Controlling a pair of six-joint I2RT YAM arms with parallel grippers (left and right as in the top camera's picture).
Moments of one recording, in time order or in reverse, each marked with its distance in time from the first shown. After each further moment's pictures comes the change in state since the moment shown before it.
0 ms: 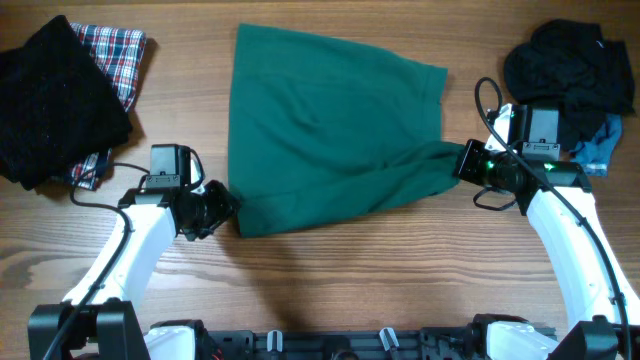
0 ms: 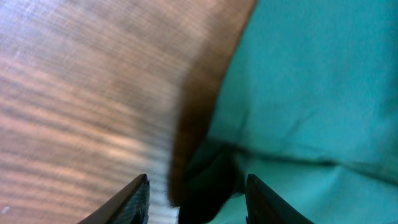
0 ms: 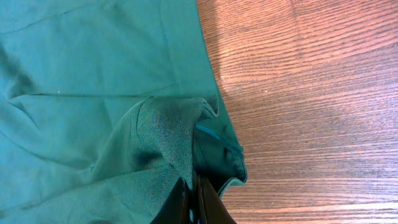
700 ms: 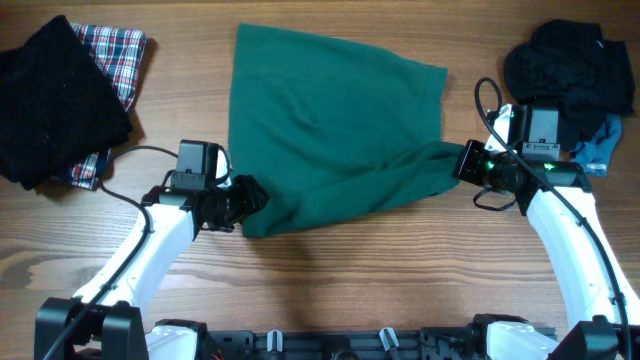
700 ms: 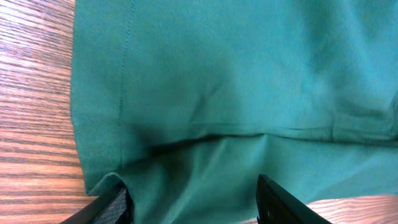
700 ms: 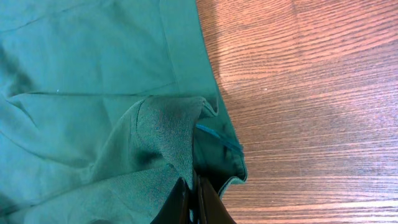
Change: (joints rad) left arm -0.153 0.000 0.000 0.108 0.069 0.000; right arm 0.000 0.000 0.000 -0.005 0.000 0.000
